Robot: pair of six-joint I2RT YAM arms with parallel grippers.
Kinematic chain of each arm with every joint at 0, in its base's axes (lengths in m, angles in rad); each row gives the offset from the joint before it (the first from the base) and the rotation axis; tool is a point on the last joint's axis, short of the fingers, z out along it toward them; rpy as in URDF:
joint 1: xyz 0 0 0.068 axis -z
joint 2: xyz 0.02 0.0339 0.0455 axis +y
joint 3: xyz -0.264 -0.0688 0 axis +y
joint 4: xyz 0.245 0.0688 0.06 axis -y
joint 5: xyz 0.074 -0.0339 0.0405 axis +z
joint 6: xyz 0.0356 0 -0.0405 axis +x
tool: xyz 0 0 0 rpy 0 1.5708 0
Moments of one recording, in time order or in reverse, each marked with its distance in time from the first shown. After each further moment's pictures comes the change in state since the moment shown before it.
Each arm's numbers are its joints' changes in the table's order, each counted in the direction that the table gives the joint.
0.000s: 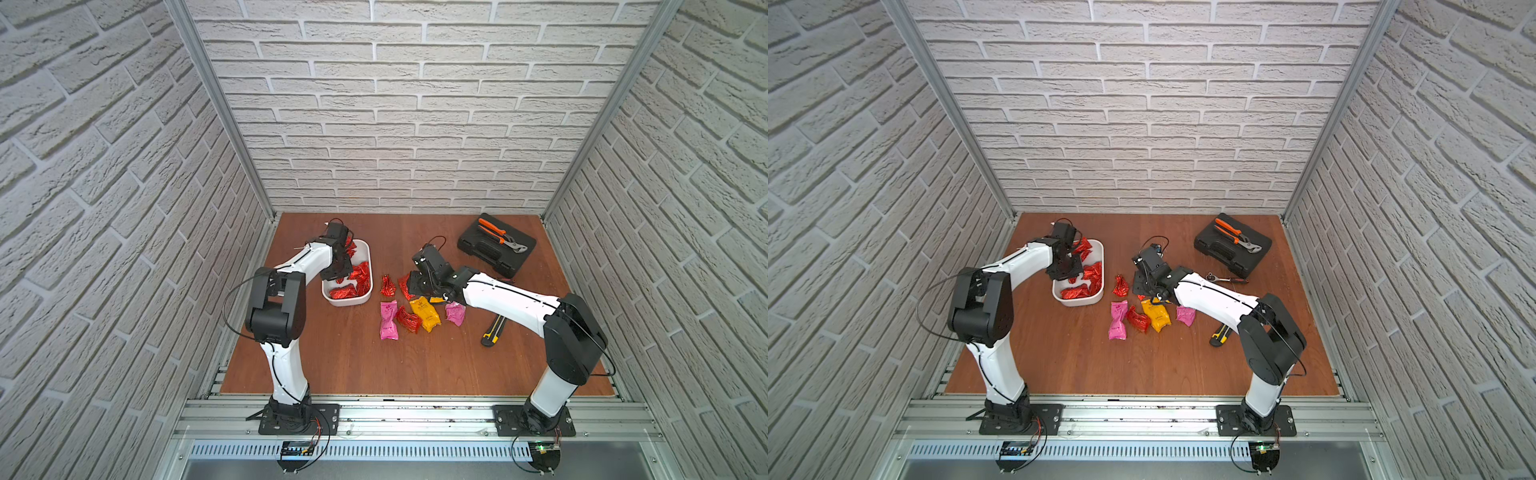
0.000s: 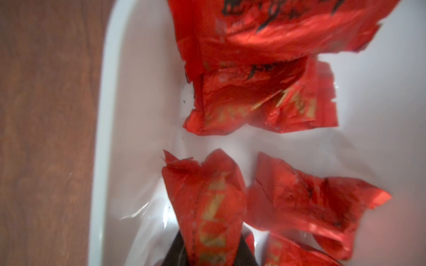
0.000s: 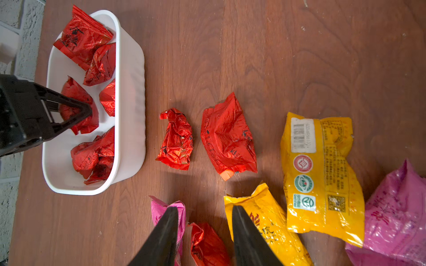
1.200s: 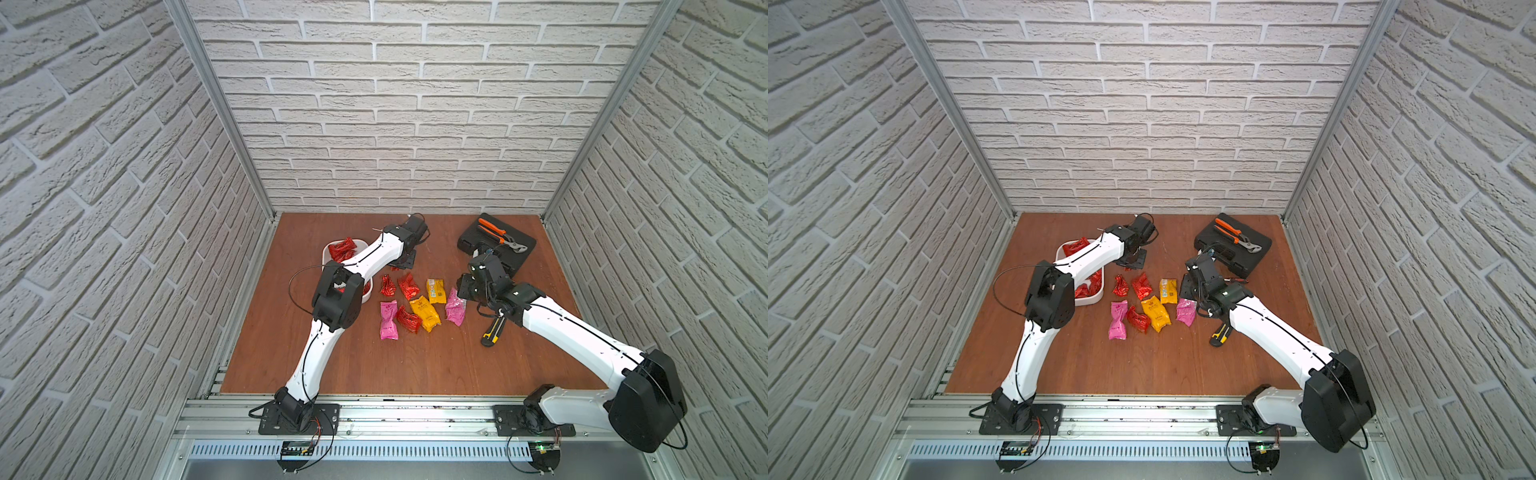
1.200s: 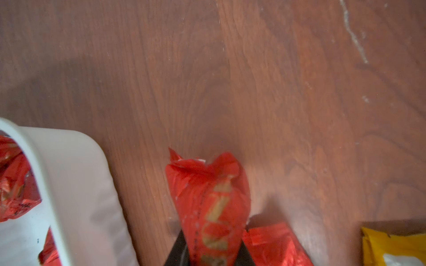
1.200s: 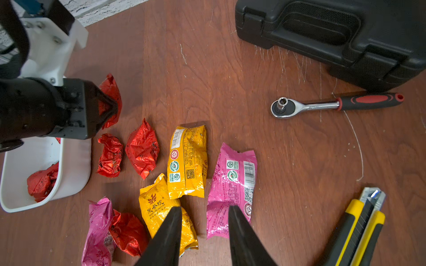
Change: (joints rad) left arm 0.416 0.476 -0.727 -0.301 0.191 0.109; right arm 0.210 -0.449 0.336 -0.048 -0.081 -0.105
